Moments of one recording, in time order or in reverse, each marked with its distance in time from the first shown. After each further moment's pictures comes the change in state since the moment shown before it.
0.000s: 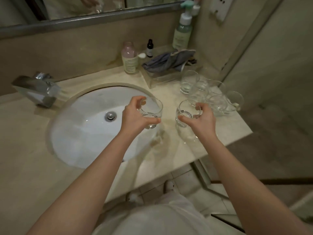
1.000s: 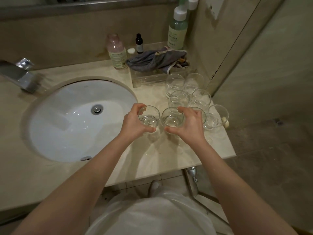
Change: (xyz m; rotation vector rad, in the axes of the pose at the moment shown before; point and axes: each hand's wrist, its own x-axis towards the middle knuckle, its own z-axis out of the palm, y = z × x) left_hand 0.022 0.007 0.119 0.146 0.027 -0.172; right_hand 0.092 0.055 -0.042 -0.255 -0.338 -0.334
